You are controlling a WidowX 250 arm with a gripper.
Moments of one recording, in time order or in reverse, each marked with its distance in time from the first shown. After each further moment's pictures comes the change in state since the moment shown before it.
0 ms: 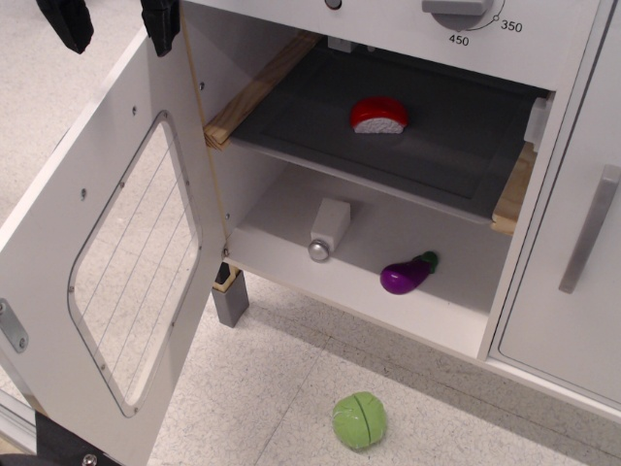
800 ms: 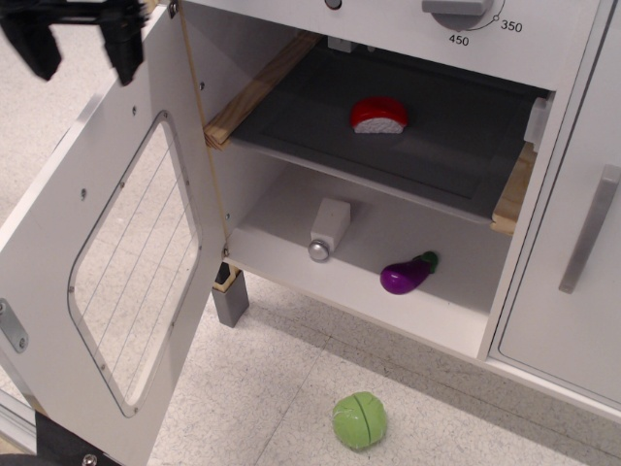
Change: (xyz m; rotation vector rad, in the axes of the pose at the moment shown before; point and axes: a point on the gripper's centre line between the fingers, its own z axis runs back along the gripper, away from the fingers) arm -0.016 0.030 -0.015 -0.011 -0.003 -0.031
